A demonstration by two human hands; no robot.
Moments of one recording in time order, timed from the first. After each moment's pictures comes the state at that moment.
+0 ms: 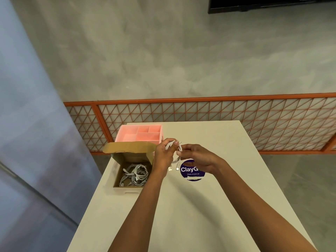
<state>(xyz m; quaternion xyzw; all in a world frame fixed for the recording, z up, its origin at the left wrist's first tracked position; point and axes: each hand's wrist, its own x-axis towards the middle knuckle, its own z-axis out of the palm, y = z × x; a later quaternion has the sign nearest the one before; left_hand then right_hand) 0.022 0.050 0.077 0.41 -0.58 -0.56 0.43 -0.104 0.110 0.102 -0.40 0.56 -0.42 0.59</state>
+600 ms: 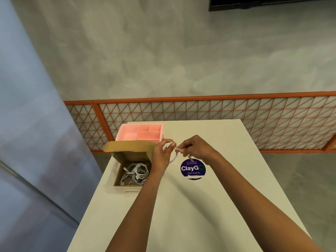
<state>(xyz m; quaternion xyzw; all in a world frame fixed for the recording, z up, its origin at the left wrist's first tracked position) 0.028 0.040 0.062 0.41 -0.61 -0.50 0.46 -0.101 0.101 0.125 -0.51 0.69 -0.34 0.39</state>
